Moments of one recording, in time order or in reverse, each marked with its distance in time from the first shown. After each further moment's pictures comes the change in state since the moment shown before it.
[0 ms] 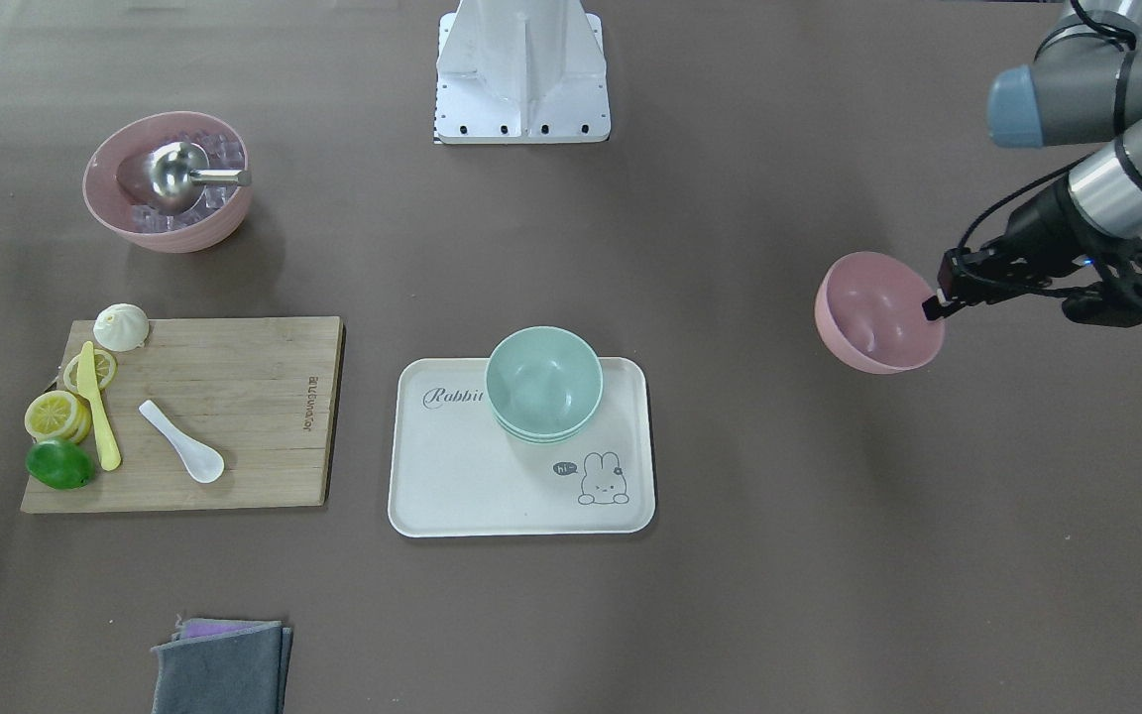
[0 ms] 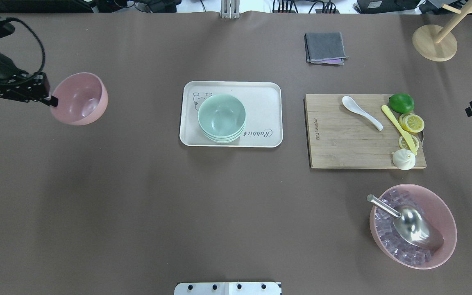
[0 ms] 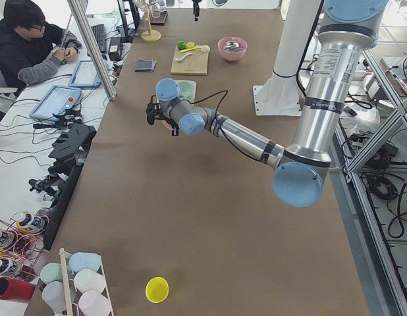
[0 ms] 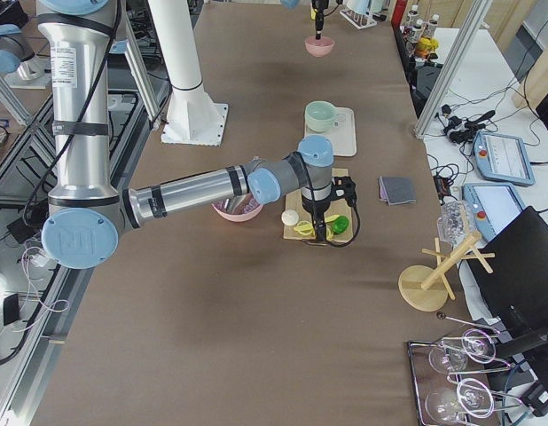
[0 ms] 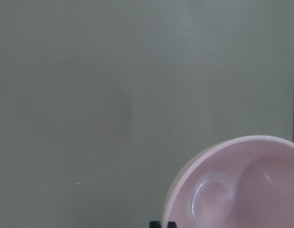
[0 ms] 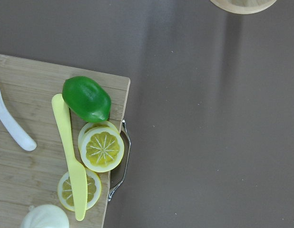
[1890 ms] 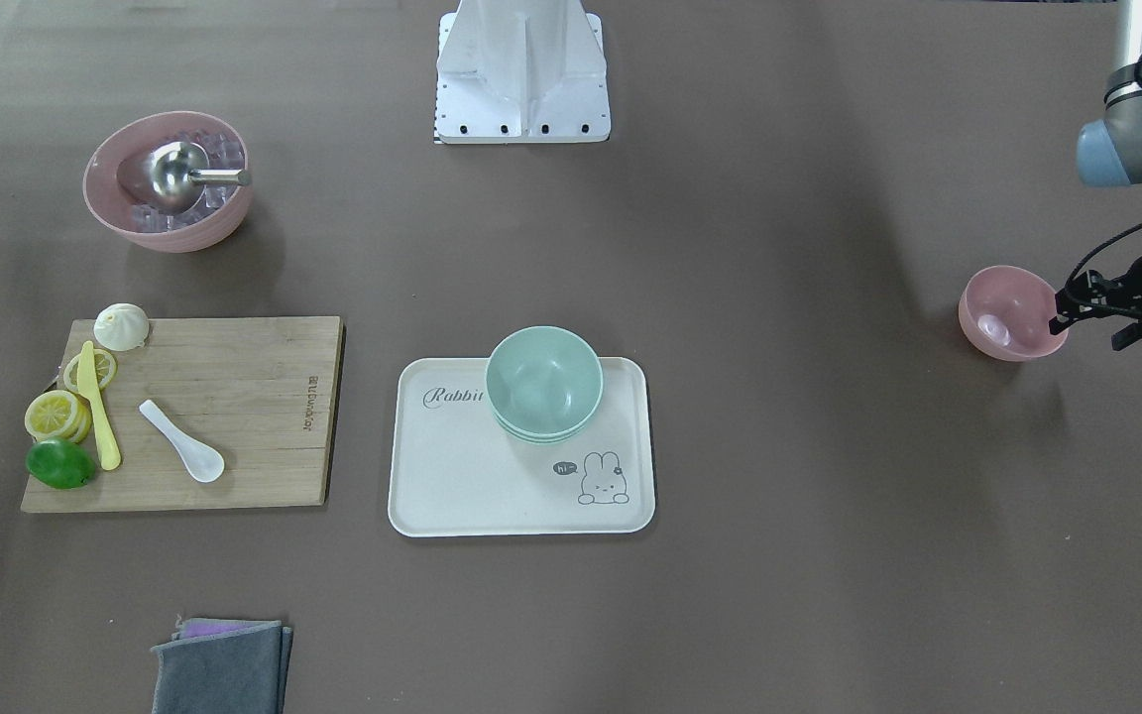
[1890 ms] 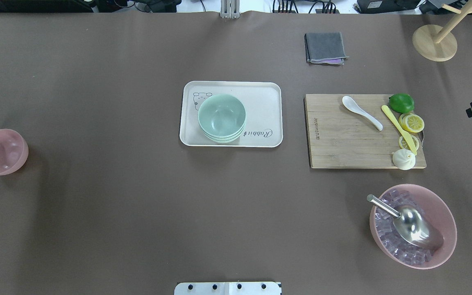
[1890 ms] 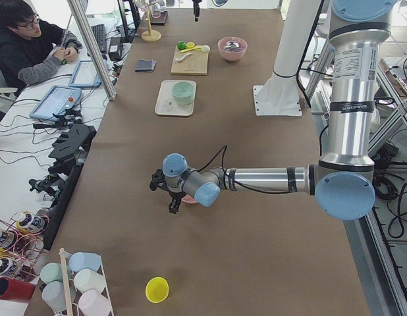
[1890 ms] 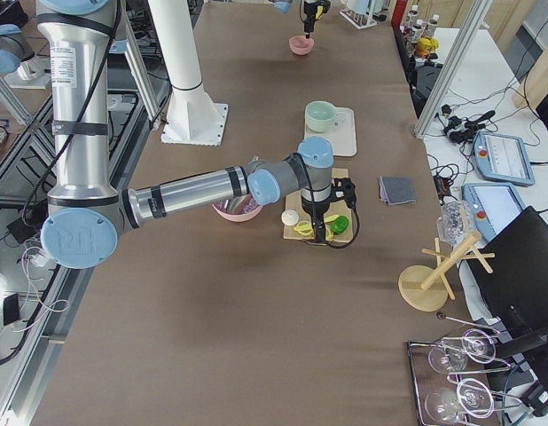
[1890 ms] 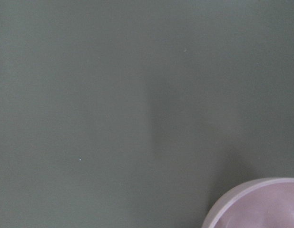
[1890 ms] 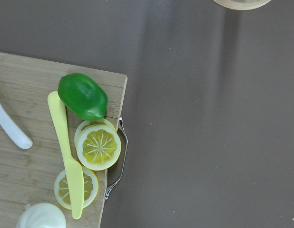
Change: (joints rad) left arm -0.101 0.290 0.346 -0.321 0.136 0.707; right arm 0.000 -0.002 -0.006 -0.002 0.000 -0.004
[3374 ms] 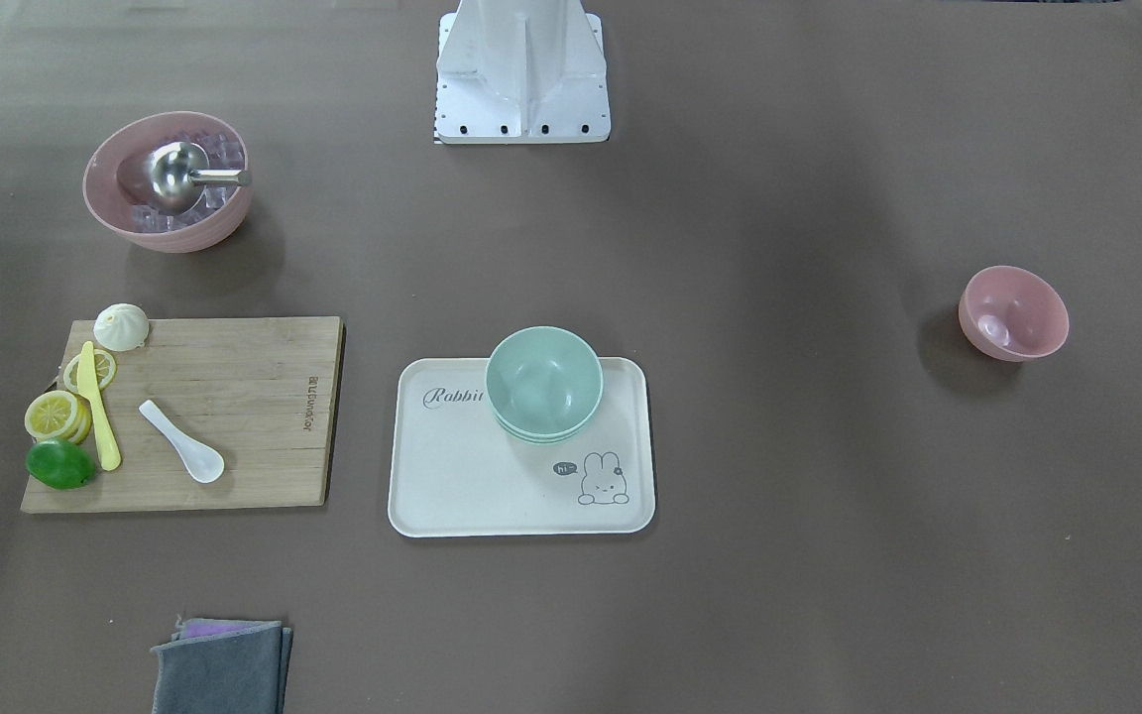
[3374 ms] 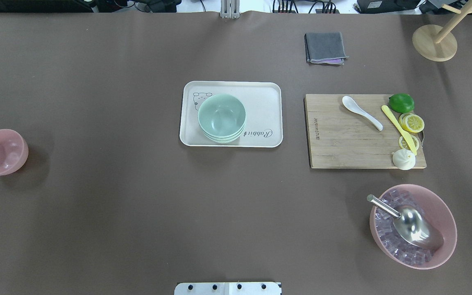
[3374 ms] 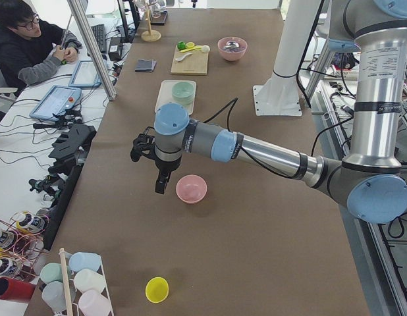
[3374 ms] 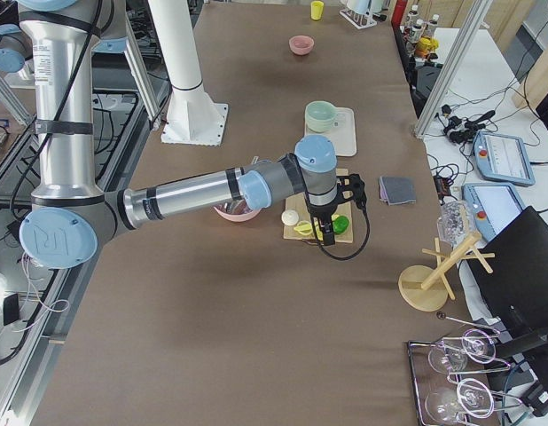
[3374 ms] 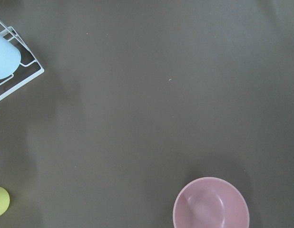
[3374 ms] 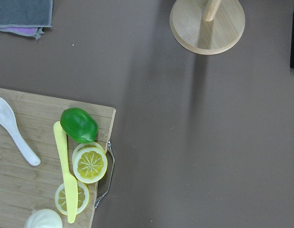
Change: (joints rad) left arm -0.368 -0.006 -0.402 0.604 -0.036 0.251; right arm 0.168 -0.002 0.007 0.000 0.114 -0.115
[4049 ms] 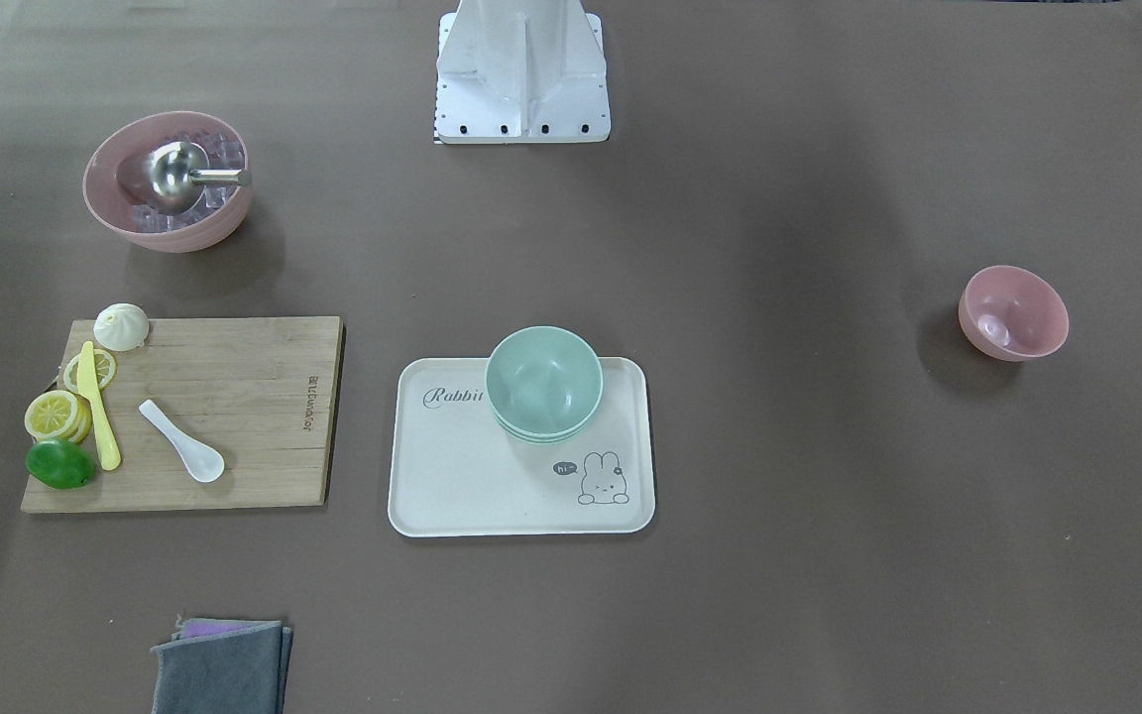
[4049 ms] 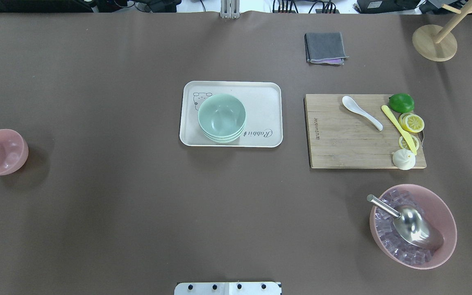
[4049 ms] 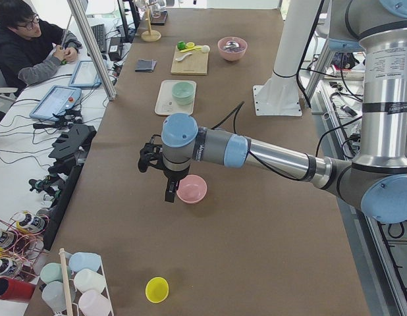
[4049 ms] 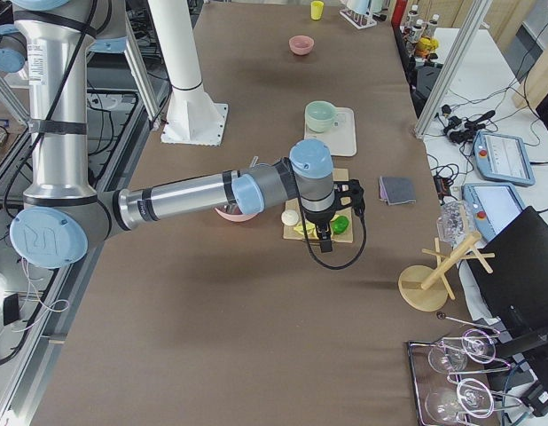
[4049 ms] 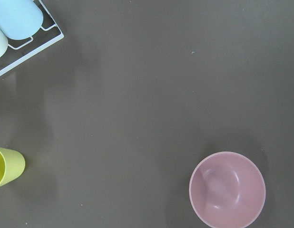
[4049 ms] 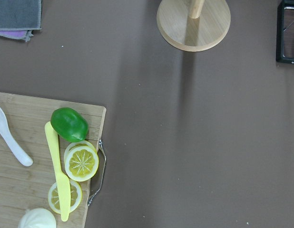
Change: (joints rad) left arm -0.082 0.049 -0.033 0.037 -0.095 0.069; right arm 0.059 -0.015 0.000 -0.003 0.013 -0.017
